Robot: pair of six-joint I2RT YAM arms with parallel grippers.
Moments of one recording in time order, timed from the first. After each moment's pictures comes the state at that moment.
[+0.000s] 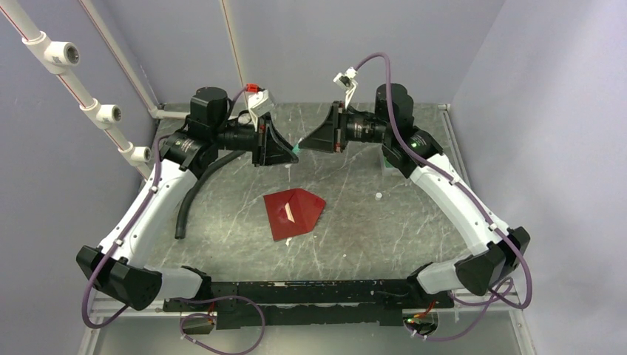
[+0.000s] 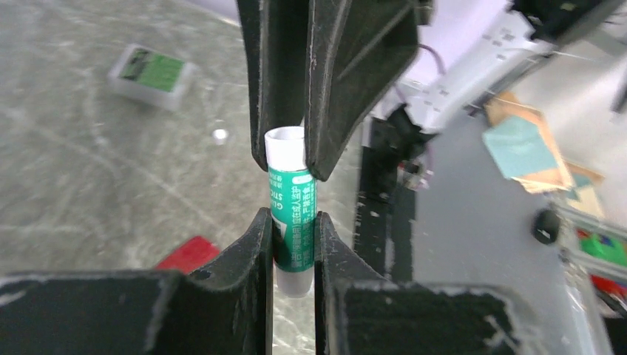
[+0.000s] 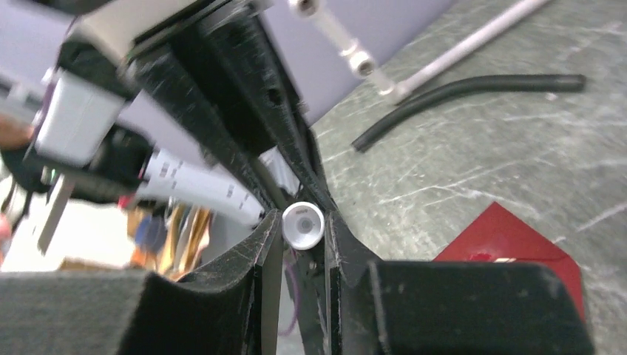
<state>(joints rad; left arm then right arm) -0.42 1.31 1.47 -0.51 1.10 -0.01 0.55 1.37 1.49 -0.25 -0.88 0.53</state>
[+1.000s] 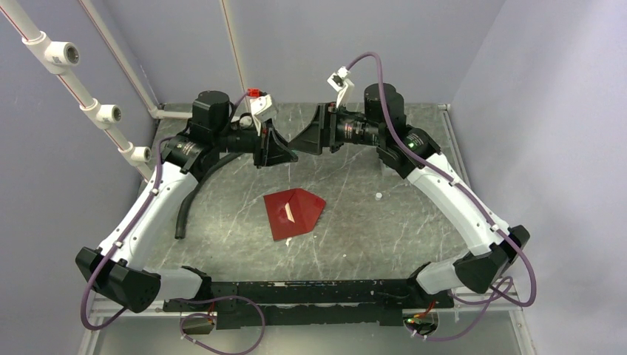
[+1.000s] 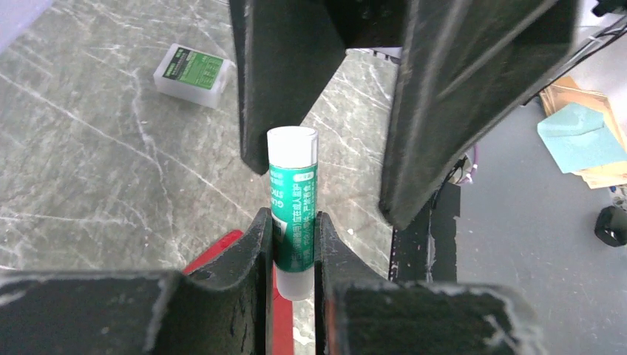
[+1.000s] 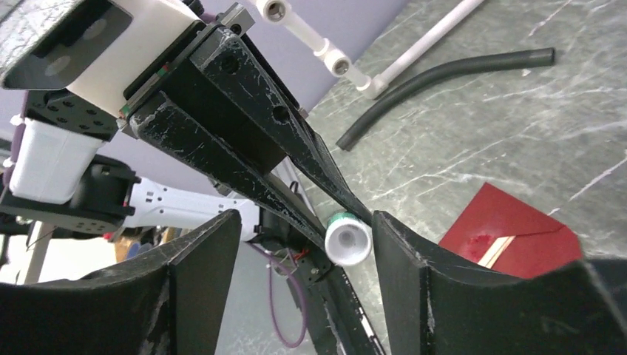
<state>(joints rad) -0.43 1.29 1.44 -0.51 0.93 0.09 0.64 1.39 1.59 -0.42 -0.57 0.58</state>
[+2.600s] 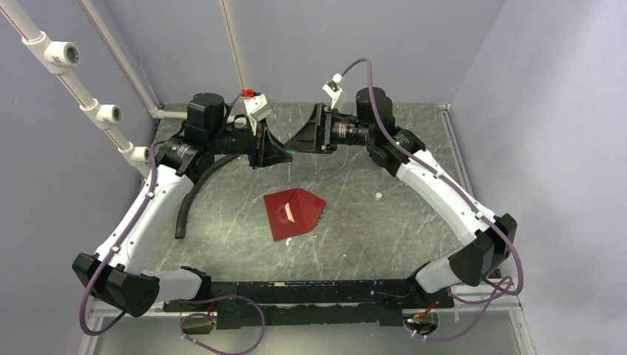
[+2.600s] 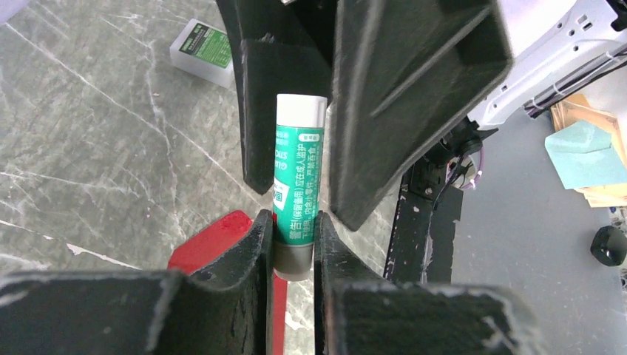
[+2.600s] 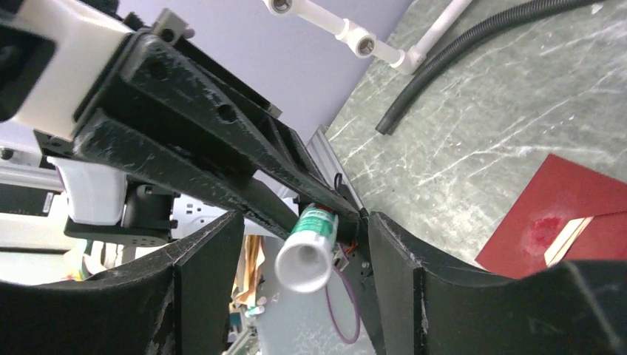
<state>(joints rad) -0.40 1.26 1.41 -0.54 0.90 0.04 0.61 1.44 1.50 -0.29 -0.68 0.80</state>
